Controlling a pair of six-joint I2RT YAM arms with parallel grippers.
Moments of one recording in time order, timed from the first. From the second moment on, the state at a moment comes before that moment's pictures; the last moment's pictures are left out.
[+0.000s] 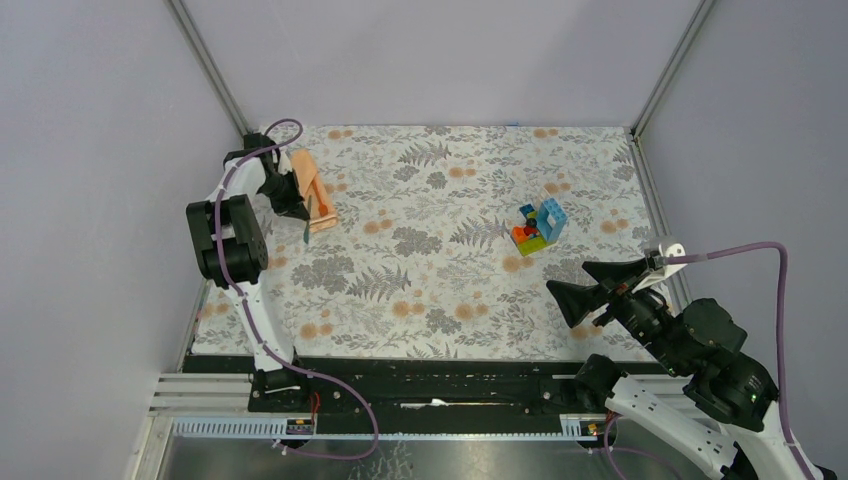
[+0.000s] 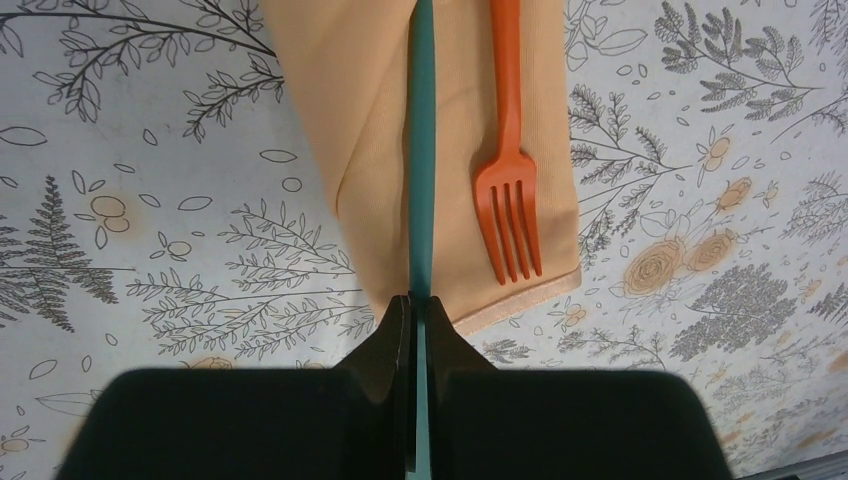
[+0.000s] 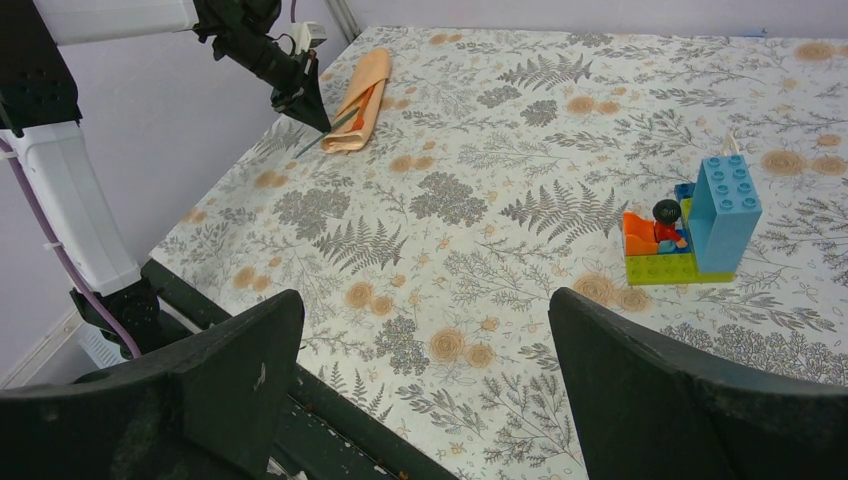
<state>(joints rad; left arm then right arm) 0.20 2.10 1.68 -0.86 0.31 -0.14 0.85 0.27 0.94 -0.74 0.24 0.34</state>
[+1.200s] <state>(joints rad) 0.20 2.17 1.71 -0.65 0.26 -0.33 0.85 0.29 0.94 -0.73 0.25 0.34</state>
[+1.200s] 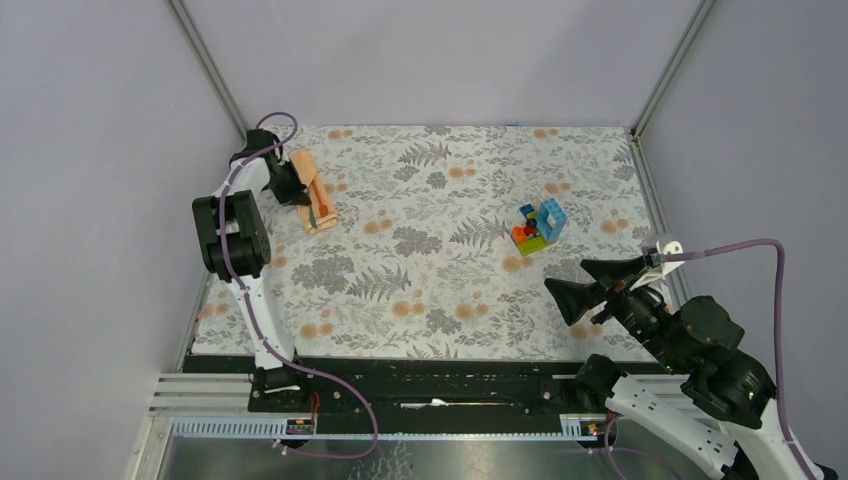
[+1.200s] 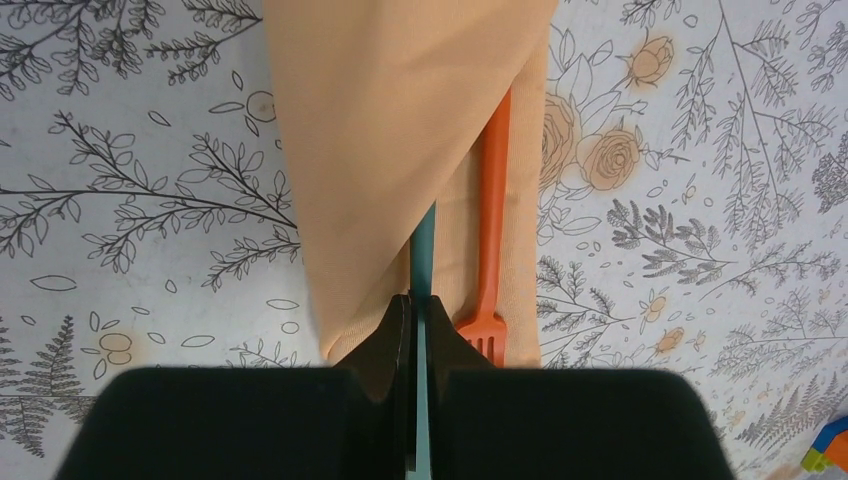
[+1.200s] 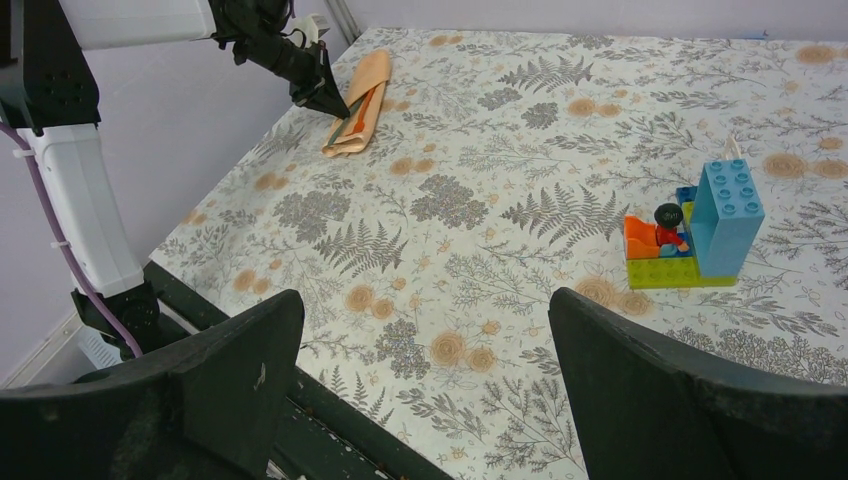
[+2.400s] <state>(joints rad) 0.19 2.19 1.72 -0.51 0.16 -0.40 0.85 0.31 0.94 -0.72 0.24 0.34</state>
